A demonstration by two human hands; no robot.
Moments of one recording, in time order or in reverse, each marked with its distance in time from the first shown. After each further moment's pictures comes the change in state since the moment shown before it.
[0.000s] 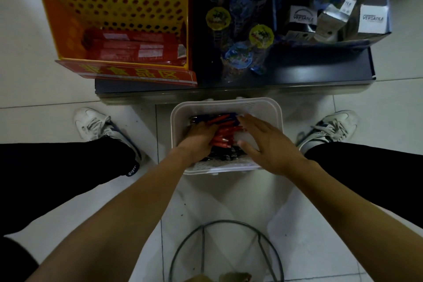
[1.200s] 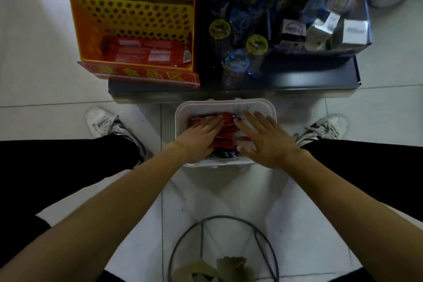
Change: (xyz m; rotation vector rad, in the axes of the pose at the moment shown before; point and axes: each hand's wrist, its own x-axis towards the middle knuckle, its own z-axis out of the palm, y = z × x) left_hand -0.032 0.016 -0.032 0.291 -0.146 0.120; right_hand -0.010 -0.005 -0.009 -0.349 -0.111 -0.012
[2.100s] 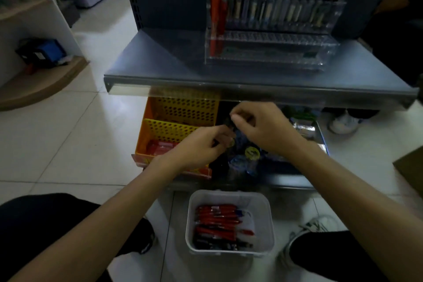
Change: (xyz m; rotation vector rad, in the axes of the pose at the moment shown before) left_hand -0.116 0.037 -0.254 -0.450 0.655 0.160; right_hand -0.069 -0.071 -0.265 0.235 0.860 -0.355
